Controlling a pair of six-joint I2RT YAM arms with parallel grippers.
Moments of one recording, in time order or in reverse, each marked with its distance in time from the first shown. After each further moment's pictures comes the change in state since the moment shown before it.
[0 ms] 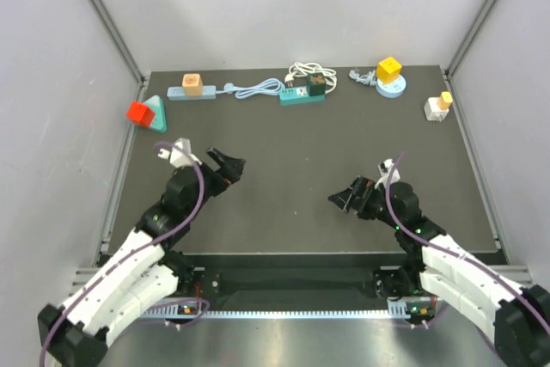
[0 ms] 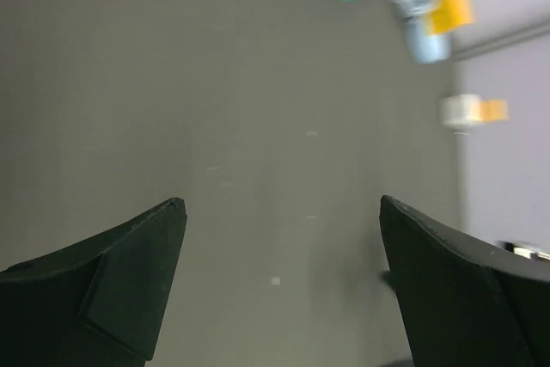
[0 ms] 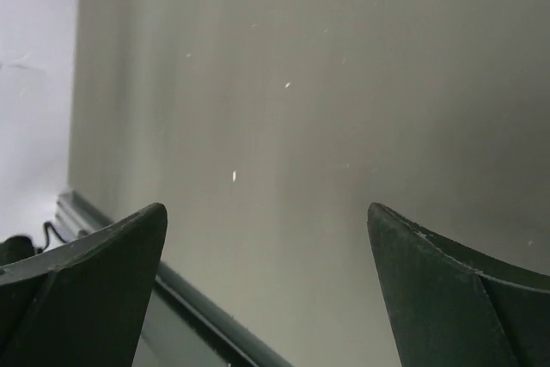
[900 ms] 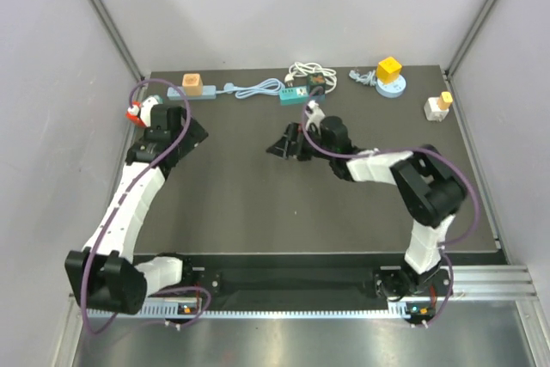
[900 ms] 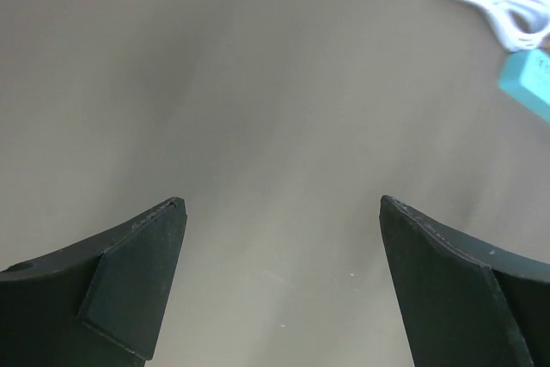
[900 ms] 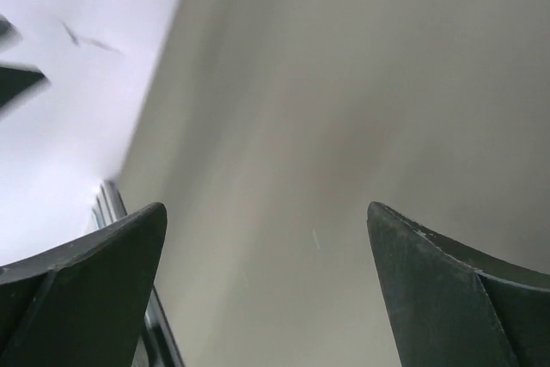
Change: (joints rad) left arm 0.411 0.544 0.565 -0.452 -0.069 0.204; right arm 0.117 1.106 0.761 0.418 -0.206 -0.091
